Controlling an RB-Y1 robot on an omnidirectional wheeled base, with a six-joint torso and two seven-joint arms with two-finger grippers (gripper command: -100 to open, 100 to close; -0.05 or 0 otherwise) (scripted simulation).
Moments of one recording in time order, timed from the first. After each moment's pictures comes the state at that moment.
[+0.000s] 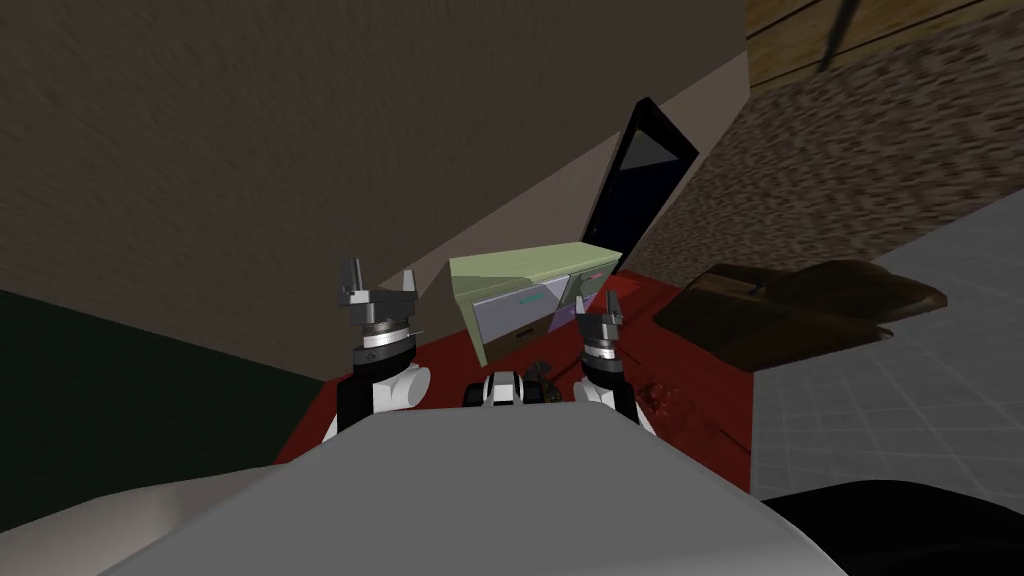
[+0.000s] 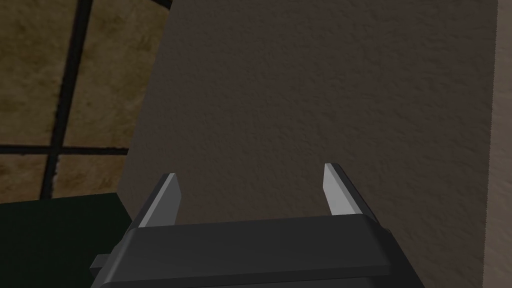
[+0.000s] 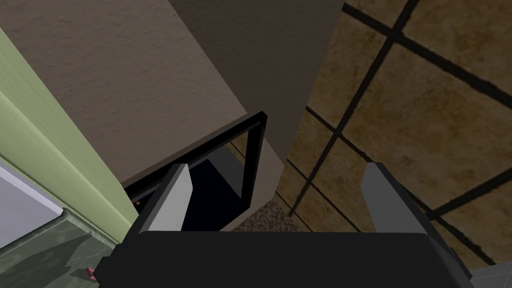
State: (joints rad) left arm 0.46 0.00 -0.06 -2.36 0.09 -0.51 0.14; right arm 0.56 -0.15 0.08 -2.18 -0.18 -0.65 -0.13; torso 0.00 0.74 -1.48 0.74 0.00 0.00
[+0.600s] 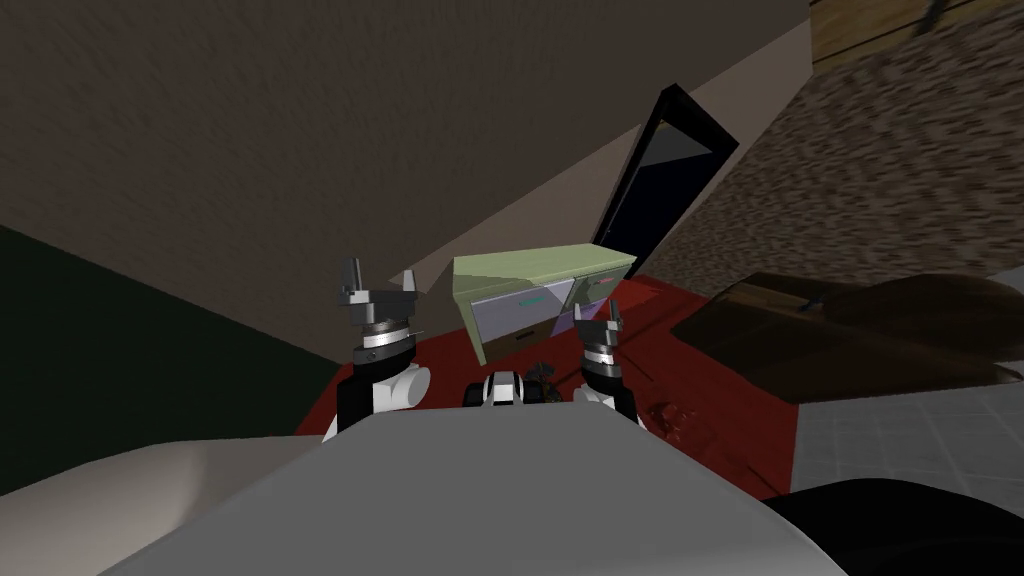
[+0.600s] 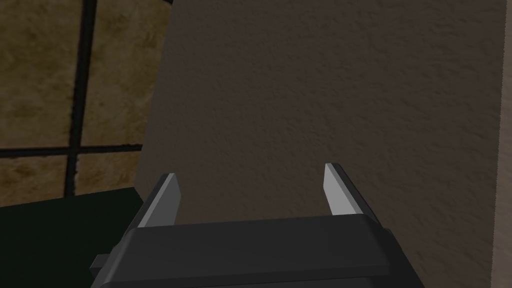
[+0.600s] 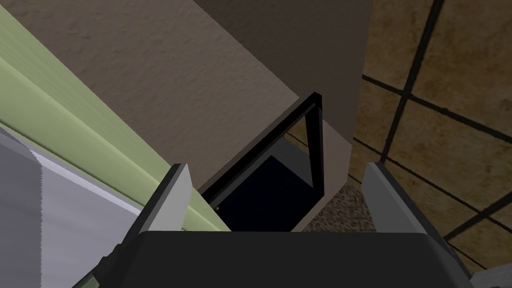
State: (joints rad) left arm 0.46 0.00 -0.06 -2.36 0.09 -0.51 0.14; right arm 0.60 -0.16 0.10 -2.13 -0.30 -0.66 -0.30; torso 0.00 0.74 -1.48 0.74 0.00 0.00
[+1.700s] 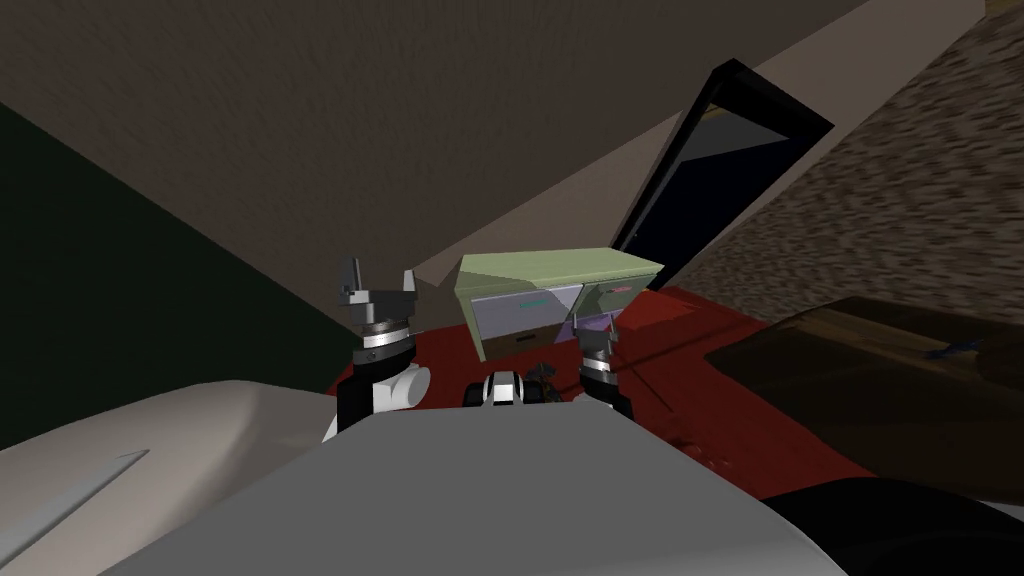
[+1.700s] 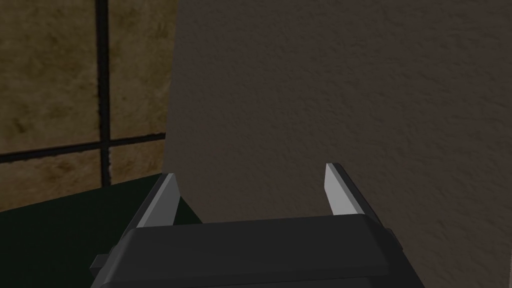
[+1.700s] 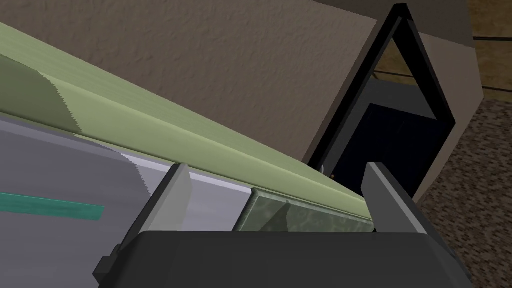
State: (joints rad) left arm 0.46 0.00 -0.06 -2.36 0.09 -0.51 0.14; right arm 0.63 -0.16 0.14 -2.04 -0.51 -0.66 -0.59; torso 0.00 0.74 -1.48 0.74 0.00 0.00
